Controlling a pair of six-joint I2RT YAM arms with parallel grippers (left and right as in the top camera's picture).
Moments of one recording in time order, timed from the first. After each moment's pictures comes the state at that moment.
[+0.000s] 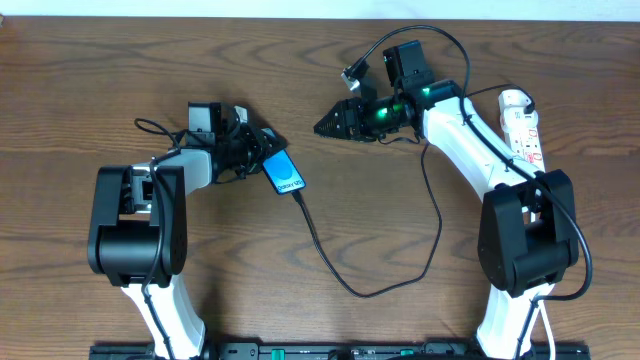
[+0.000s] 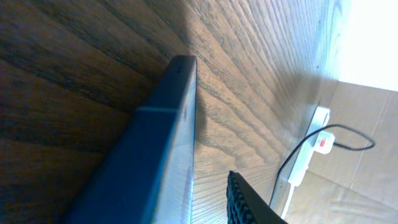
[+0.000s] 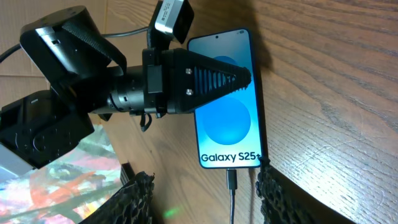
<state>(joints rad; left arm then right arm) -0.03 2.02 1.00 0.04 0.76 -0.81 0.34 2.02 1.56 -0.59 -0.88 0.32</state>
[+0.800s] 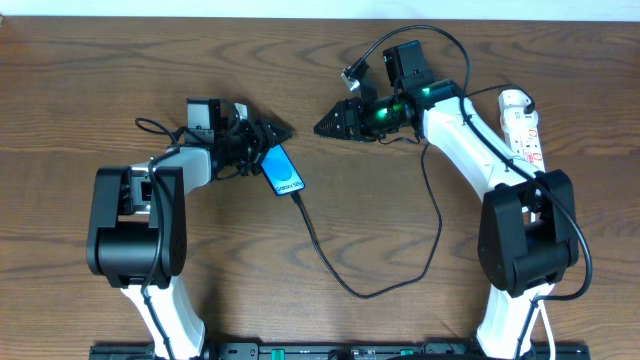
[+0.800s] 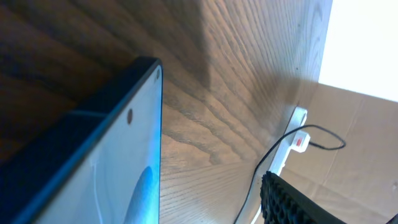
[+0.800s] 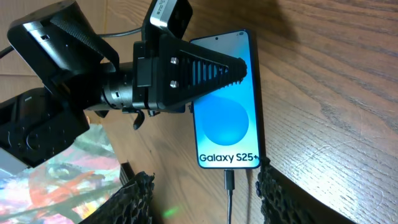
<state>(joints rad) -0.03 2.01 1.02 0.04 0.81 -0.90 0.34 2.02 1.56 -0.59 -0.88 0.31</state>
